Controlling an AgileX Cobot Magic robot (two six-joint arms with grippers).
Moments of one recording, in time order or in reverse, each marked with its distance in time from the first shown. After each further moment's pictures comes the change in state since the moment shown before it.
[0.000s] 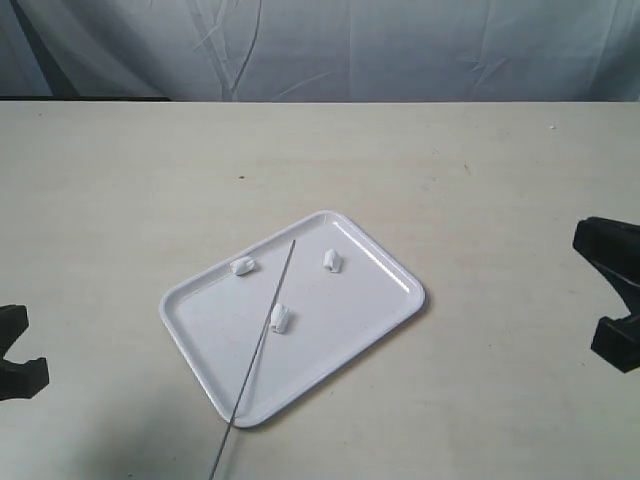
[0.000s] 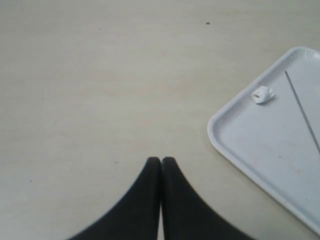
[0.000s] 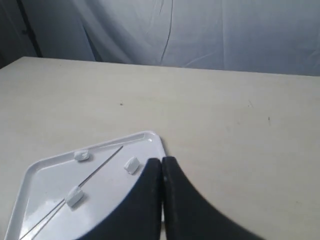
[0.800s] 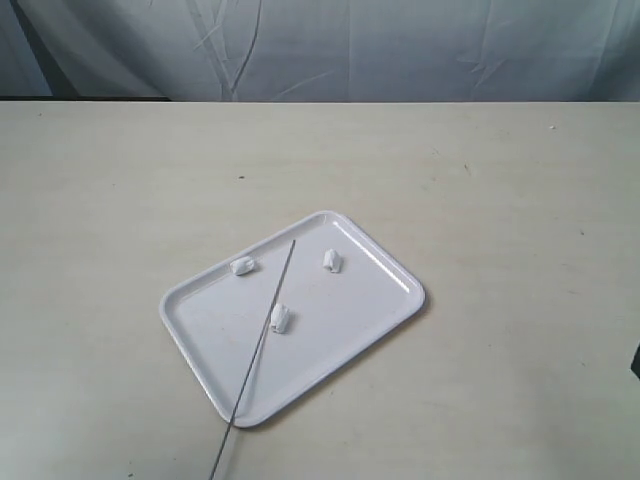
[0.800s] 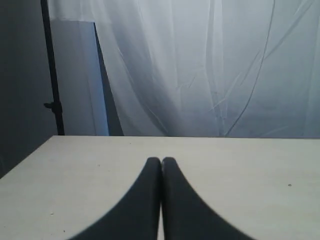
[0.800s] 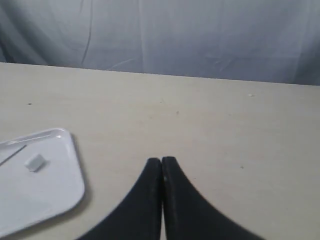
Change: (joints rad) left arm 0.312 -0.517 0.000 0.263 -0.012 -0.052; right arm -0.268 -0.182 0.160 -0.137 -0.014 -0.009
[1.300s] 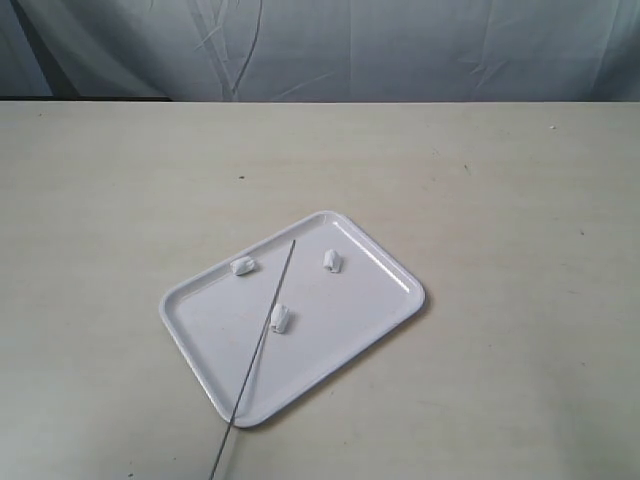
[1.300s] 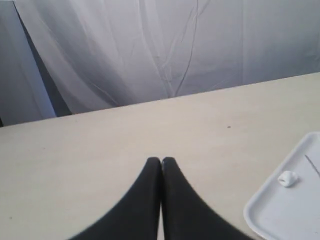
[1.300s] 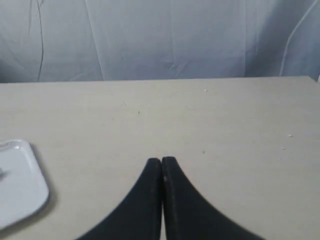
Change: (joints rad) left arm 0.029 -0.081 0.000 0.261 0.324 -0.164; right arm -0.210 -0.255 0.086 0.024 0.137 -0.002
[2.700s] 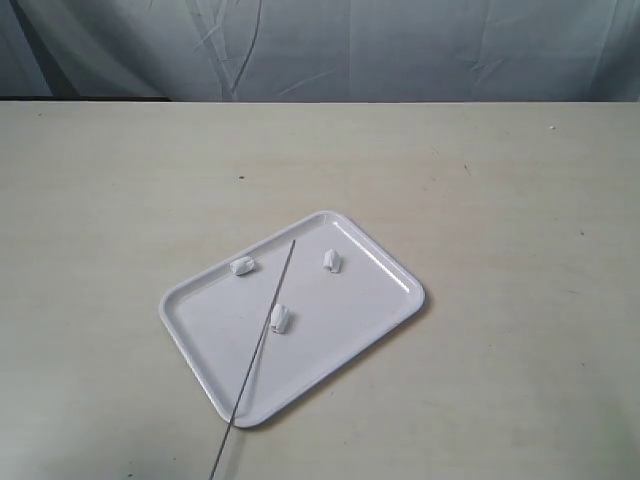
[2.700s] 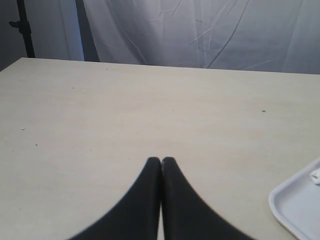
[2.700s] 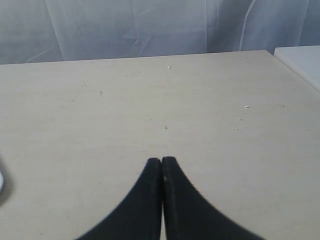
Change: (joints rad) left arm 0.000 -0.009 0.043 0.755 0.015 -0.931; right arm -0.045 -0.072 0.002 -0.389 0.122 0.364
